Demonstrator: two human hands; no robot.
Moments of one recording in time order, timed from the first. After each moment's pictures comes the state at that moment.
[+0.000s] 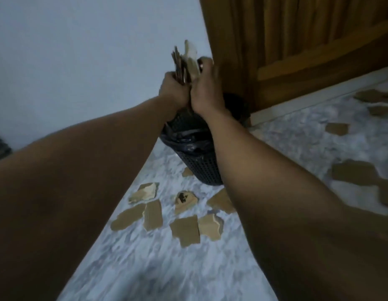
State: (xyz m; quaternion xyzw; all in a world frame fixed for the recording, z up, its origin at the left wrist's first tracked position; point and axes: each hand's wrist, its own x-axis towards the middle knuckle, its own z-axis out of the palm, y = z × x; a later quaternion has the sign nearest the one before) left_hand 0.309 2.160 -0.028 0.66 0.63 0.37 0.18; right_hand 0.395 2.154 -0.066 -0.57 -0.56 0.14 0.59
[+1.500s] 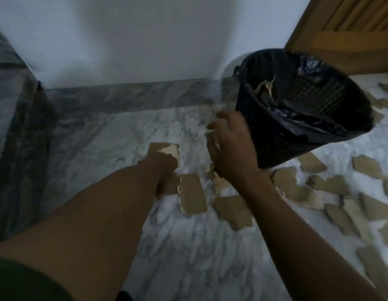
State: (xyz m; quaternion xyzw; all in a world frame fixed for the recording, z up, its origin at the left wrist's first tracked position) left_hand -0.024 2.227 -0.314 0.83 0.46 -0.26 0.15; right_hand 0.147 2.145 -0.221 -0.63 -0.71 -0.09 0.29
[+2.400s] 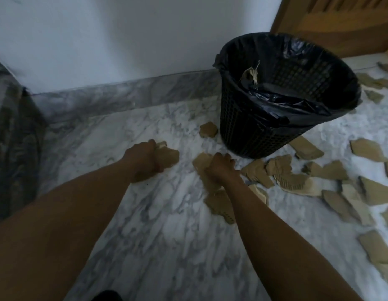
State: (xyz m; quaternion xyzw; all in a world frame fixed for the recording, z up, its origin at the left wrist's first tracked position) left_hand -0.037 2.237 -0.328 0.78 0.60 -0.10 0.17; right_hand 0.181 2.150 -0.335 -0.84 -0.44 0.33 0.03
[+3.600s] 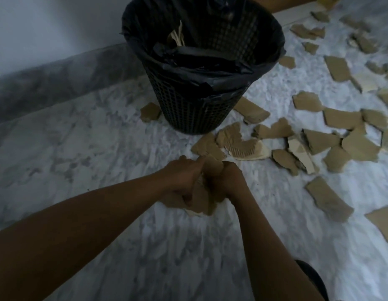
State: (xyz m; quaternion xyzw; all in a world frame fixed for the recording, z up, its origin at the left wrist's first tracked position) left_hand 0.165 2.116 -0.325 0.90 0.25 -0.27 0.23; right_hand 0.292 2.023 -0.364 -0.86 -0.36 0.35 0.09
